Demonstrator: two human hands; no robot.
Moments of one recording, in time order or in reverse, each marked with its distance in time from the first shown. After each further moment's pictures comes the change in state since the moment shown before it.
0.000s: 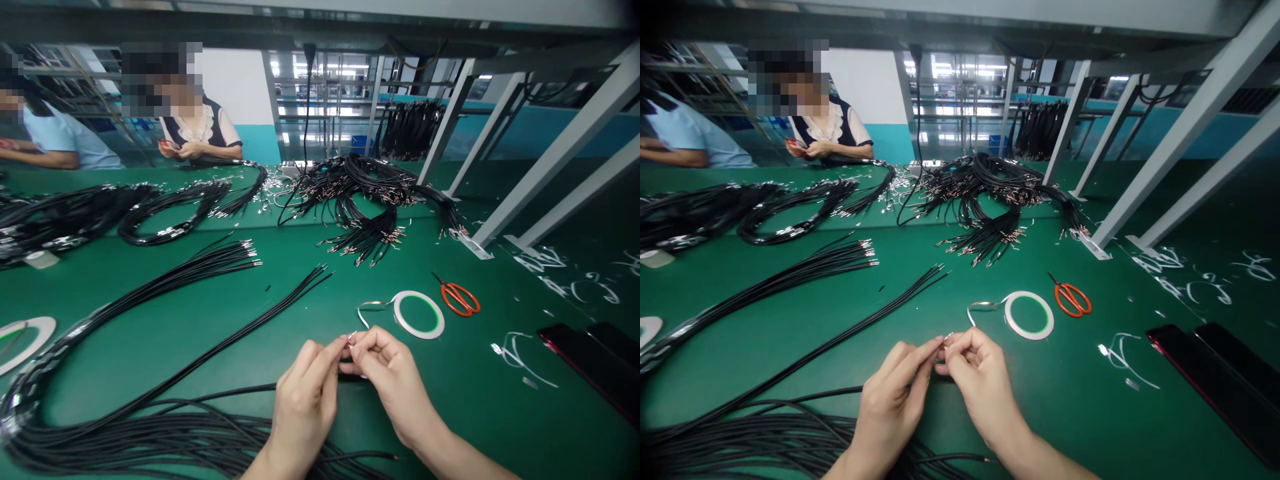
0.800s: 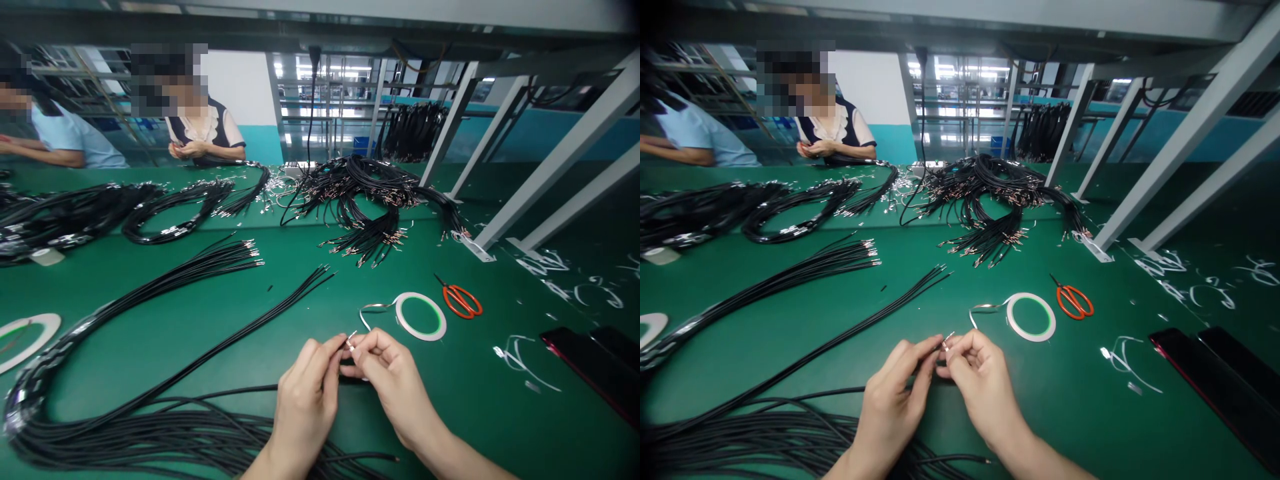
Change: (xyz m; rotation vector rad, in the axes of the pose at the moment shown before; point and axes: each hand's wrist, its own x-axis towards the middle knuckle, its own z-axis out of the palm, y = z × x) left_hand 0.002 0.003 -0.001 -0.022 0.010 -0.046; right_hand -0.002 0.002 -0.002 -0.040 -0.018 -0.001
